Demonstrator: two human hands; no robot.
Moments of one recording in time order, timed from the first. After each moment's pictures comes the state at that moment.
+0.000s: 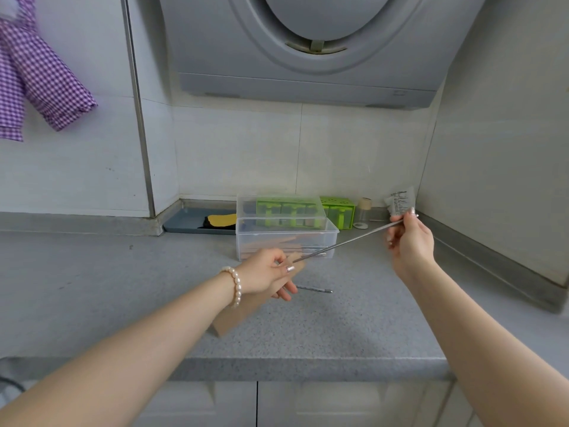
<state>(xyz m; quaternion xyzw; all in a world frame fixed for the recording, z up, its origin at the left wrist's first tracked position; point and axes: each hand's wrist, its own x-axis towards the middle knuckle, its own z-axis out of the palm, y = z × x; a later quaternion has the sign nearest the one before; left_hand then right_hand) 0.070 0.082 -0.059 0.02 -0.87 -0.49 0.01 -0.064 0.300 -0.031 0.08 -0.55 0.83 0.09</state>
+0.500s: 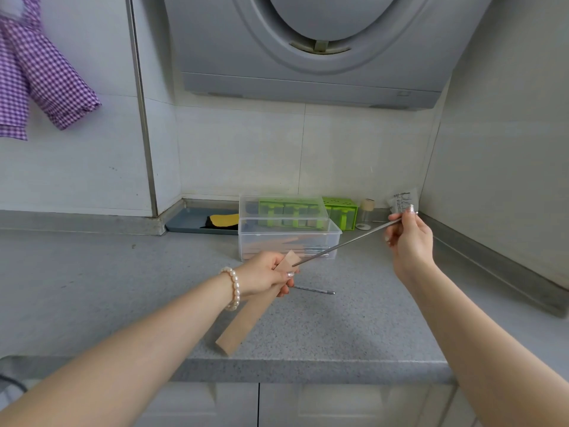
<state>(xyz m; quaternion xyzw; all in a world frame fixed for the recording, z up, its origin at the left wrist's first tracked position) 0.072 0.079 -0.063 0.03 -0.84 -0.54 0.02 -0.054 0.292 -0.026 0.10 -0.57 0.80 0.11</state>
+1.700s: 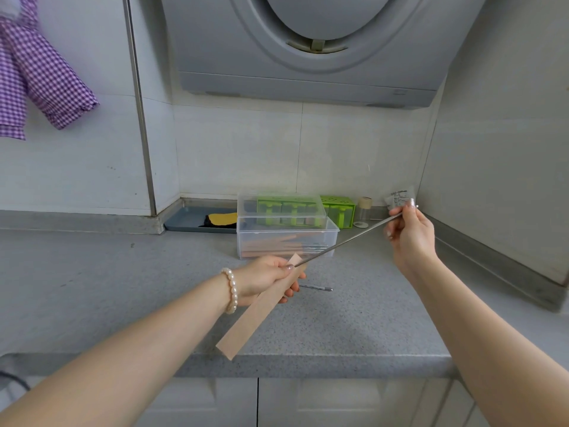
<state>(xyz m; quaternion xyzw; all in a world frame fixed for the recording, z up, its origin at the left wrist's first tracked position) 0.079 0.088 -0.064 0.05 -0.76 -0.64 -0.05 -0.059 0.300 -0.023 0.13 -0.56 0.81 0.11</state>
